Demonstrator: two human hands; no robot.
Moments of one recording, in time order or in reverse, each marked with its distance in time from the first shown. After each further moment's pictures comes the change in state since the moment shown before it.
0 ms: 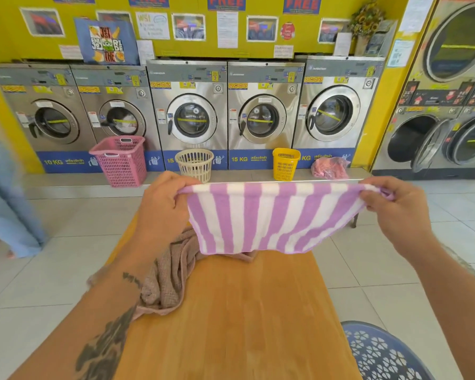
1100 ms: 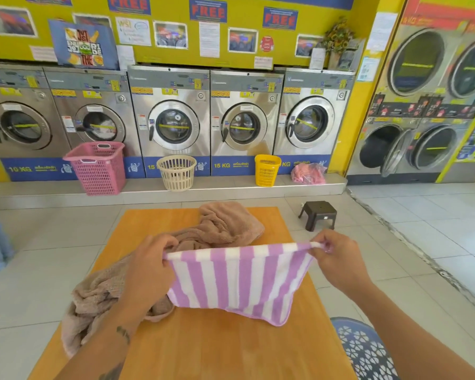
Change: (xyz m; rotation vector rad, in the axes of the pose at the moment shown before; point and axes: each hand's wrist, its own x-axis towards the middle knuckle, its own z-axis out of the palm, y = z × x) left_hand -0.100 -0.051 0.006 0.106 -0.232 -0.315; right_hand -0.084 0.034 0.056 -0.401 -0.161 0.034
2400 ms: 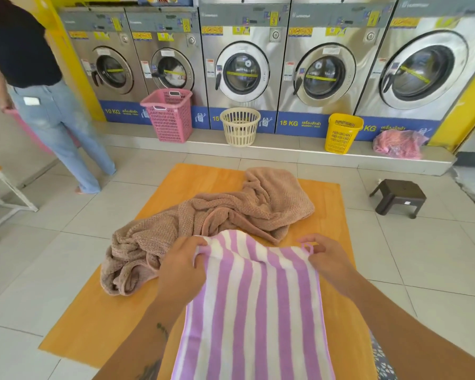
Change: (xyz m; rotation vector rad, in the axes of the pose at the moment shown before) left_hand -0.039 -0.001 0.072 0.088 0.067 -0.213; right_hand 0.065 0.064 0.119 0.395 -0.639 0.360
